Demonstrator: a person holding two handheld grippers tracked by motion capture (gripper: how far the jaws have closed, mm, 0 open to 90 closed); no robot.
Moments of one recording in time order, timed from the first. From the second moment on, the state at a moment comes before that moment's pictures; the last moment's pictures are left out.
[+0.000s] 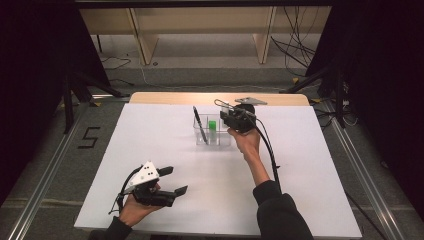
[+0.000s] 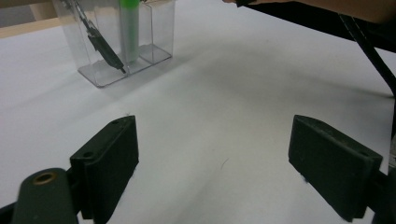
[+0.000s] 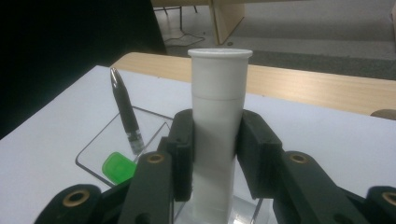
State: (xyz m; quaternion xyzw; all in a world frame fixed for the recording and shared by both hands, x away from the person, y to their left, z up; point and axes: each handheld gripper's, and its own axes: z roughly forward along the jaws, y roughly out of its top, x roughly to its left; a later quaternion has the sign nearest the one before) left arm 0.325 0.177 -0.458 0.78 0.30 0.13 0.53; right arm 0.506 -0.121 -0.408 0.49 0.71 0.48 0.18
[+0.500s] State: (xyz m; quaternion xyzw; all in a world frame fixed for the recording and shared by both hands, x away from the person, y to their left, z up) left arm 0.325 0.177 -0.458 0.78 0.31 0.13 0.53; right arm 0.498 -0.125 -0.401 0.49 0.71 0.47 0.18
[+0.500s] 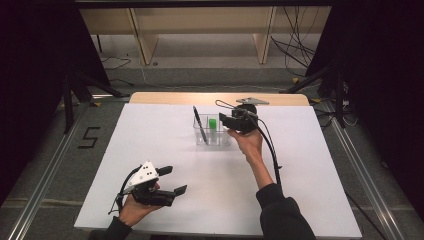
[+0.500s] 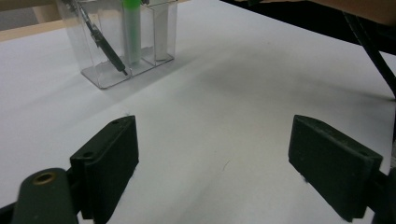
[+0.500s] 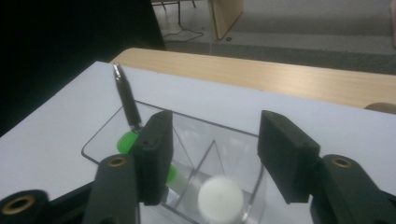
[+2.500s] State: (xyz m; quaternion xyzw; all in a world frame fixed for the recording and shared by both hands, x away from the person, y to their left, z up) left arm 0.322 0.178 -0.456 0.77 0.31 0.10 0.54; right arm 0.315 -0.208 -0.442 0.39 0.74 0.53 0.14
